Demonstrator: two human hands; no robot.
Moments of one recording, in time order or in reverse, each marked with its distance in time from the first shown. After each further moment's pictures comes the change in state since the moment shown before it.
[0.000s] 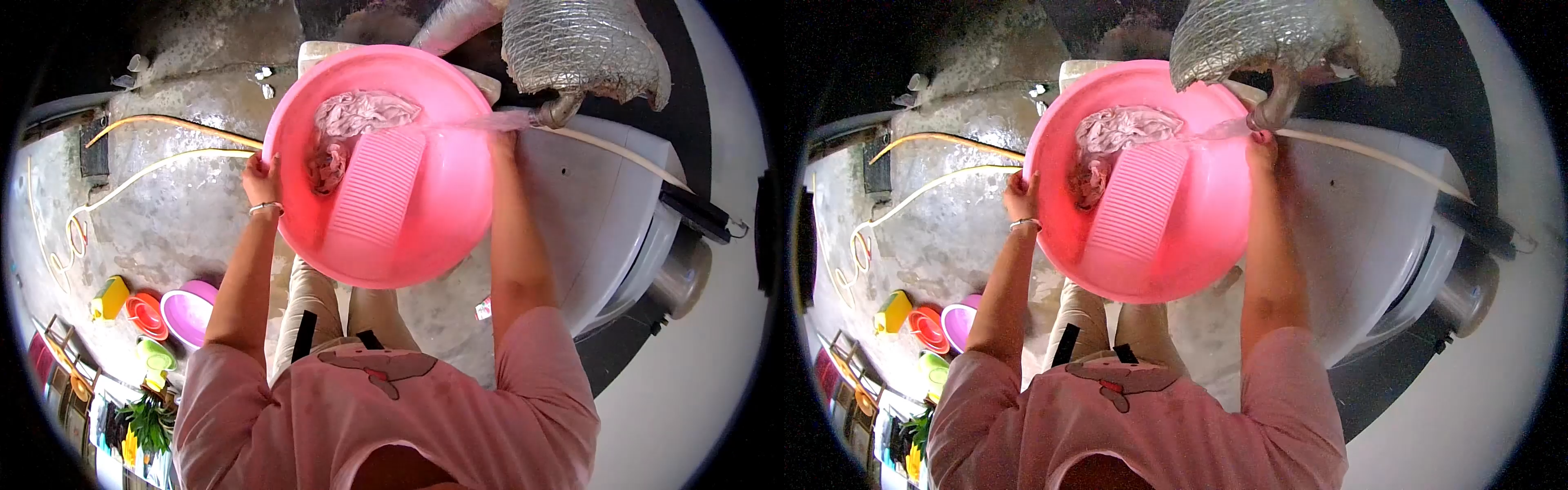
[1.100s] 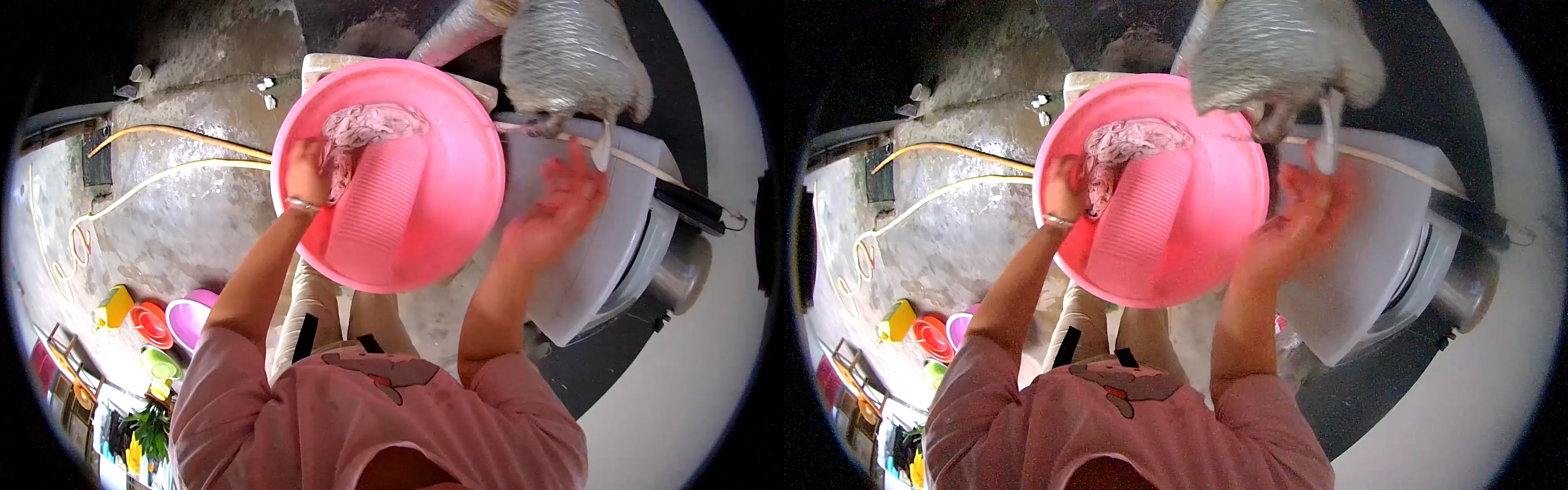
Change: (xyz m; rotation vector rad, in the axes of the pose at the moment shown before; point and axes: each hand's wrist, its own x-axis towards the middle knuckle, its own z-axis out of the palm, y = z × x) left_hand -0.023 0.080 0.038 0.393 -0.326 0.560; right_hand -0.134 -0.317 -0.136 0.976 0.555 -0.141
